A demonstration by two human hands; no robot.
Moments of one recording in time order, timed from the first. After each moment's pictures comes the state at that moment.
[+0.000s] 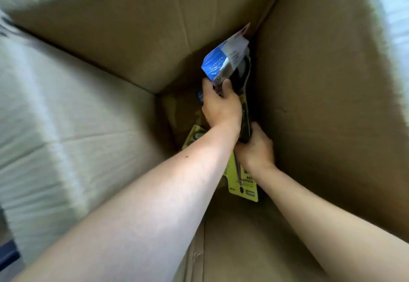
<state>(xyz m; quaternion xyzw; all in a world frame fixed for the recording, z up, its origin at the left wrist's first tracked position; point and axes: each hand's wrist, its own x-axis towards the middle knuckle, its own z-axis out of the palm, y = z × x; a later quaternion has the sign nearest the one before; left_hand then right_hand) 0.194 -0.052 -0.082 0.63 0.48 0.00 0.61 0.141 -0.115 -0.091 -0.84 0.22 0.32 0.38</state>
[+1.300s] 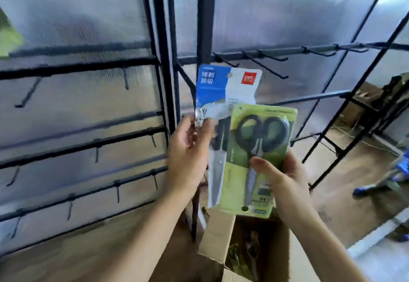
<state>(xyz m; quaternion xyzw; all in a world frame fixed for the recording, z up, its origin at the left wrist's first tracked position) -0.140 0.049 0.680 0.60 0.21 0.52 0.57 -0.040 -0.069 0.670 -0.62 -0.30 0.22 0.69</state>
